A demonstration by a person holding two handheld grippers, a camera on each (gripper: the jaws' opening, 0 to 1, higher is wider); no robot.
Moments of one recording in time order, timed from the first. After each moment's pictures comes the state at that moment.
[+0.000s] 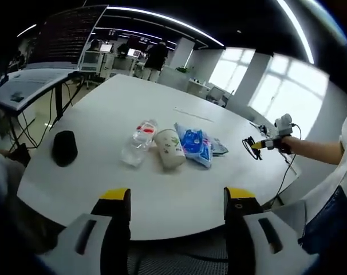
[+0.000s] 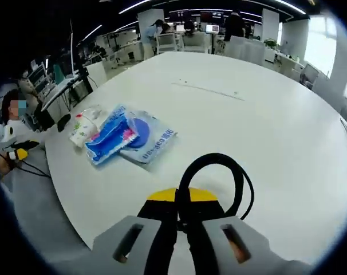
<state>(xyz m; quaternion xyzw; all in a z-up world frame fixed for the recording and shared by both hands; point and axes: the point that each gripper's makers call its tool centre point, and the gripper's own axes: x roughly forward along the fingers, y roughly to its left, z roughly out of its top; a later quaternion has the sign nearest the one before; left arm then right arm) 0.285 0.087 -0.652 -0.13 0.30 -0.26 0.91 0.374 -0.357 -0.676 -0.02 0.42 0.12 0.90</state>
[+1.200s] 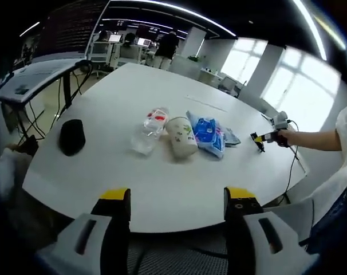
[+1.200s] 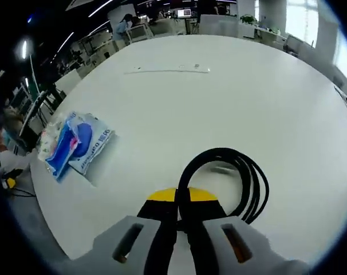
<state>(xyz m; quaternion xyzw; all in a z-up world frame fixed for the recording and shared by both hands) 0.286 0.094 -0.671 -0.11 0.35 -0.22 0.90 0.410 -0.399 -0.735 0.04 0.48 0.08 0.87</state>
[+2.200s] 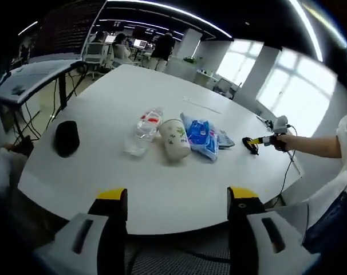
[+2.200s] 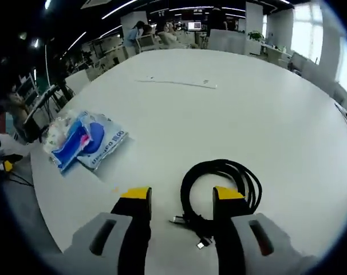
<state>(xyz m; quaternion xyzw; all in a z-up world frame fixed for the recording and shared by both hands) 0.286 0.084 -0.657 -0.16 0.33 -0.24 0.90 0.400 -0.397 -0.701 0.02 0.39 0.10 0.91</state>
